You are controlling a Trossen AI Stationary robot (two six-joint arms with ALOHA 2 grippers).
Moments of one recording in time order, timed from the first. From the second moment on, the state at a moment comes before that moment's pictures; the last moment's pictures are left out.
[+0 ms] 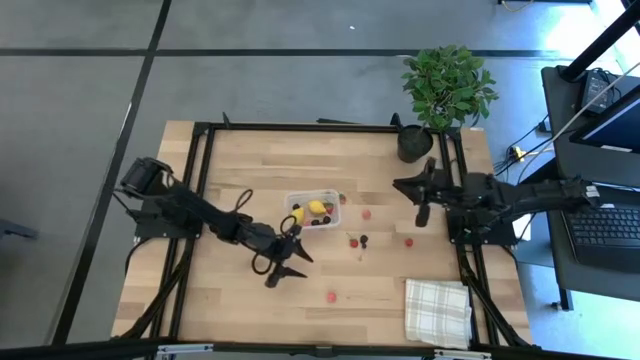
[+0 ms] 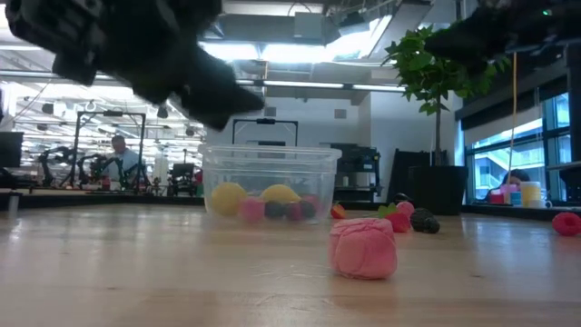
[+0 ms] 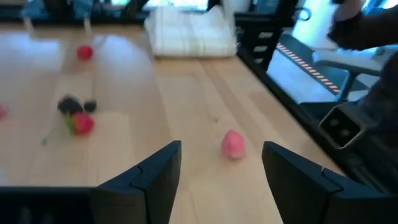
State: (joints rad) left arm -0.33 1.64 0.58 0.72 0.05 -0.14; right arm 0.06 0.50 0.34 0.12 0.32 0.10
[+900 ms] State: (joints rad) left arm -0.33 1.74 0.58 0.69 0.25 -0.53; right arm 0.06 0.87 0.45 0.15 0.32 0.15
